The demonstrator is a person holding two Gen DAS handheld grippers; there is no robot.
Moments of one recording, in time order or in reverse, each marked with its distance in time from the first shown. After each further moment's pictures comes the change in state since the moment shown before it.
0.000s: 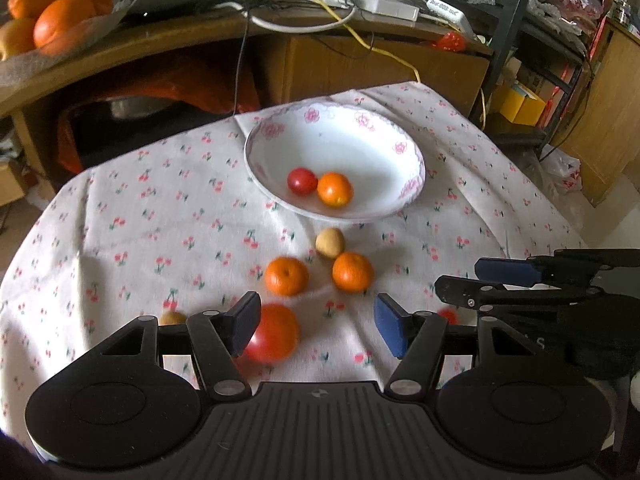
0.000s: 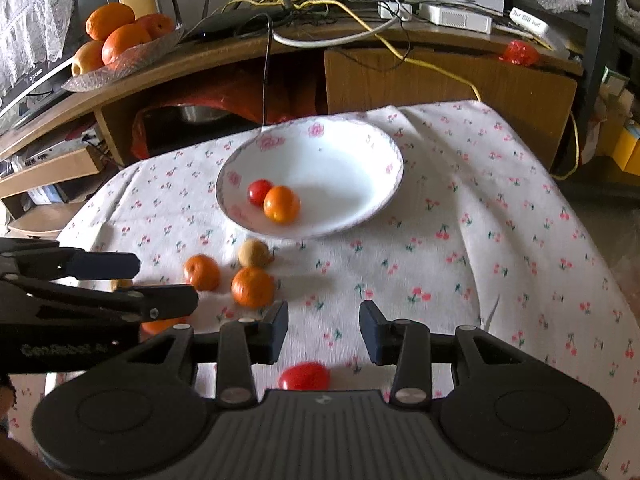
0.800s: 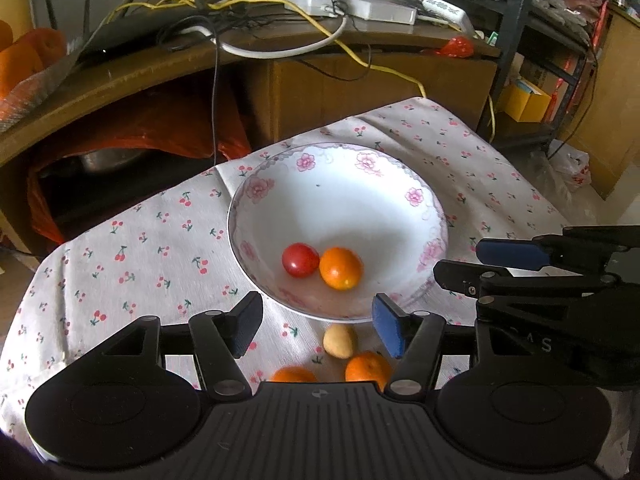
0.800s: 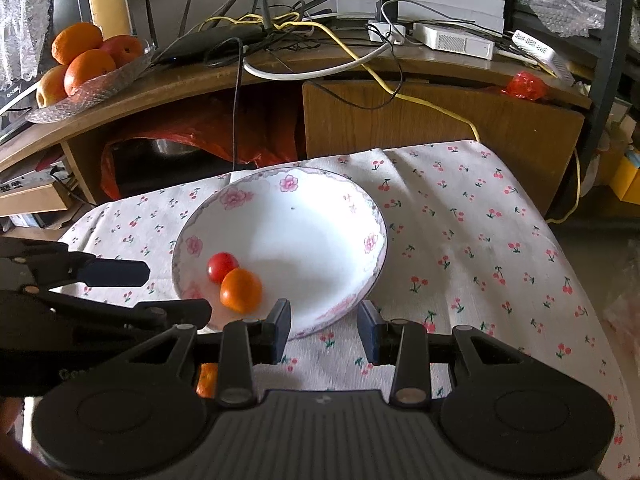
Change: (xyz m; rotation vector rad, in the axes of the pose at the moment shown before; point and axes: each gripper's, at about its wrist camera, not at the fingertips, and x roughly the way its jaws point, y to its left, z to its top) left arm 0.042 -0.004 0.065 0.089 -0.014 0.013; right arm 0.034 -0.015 0.061 -0.012 -0.046 -0.040
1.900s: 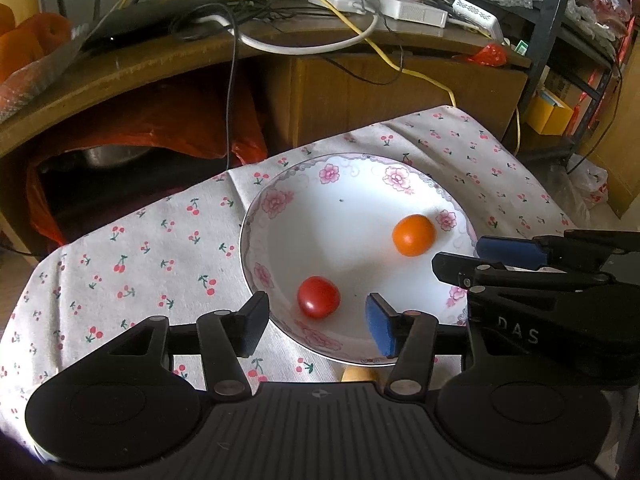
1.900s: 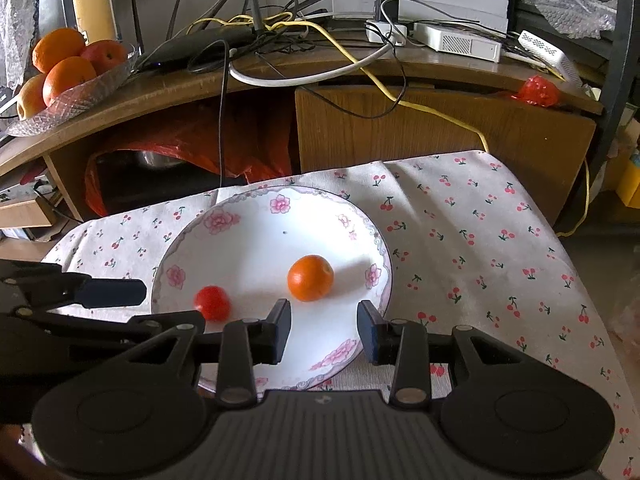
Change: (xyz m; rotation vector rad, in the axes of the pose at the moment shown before) left arm 0.028 0.014 0.020 -0.053 0.014 0.027; right arm 0.031 -0.002 0.023 0.012 -0.007 -0.011
